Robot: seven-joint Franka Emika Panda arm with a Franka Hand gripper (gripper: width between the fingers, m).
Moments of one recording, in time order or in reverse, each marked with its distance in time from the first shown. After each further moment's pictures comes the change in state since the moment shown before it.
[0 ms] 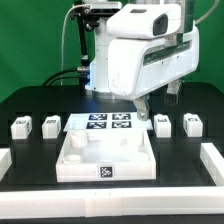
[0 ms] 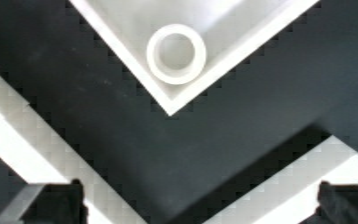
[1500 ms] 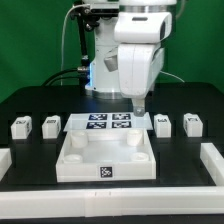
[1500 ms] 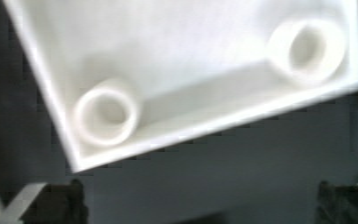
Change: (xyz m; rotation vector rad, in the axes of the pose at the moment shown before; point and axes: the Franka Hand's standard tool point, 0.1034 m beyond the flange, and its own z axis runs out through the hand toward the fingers) arm -0.056 -0.040 0.017 -0.003 -0.014 -0.439
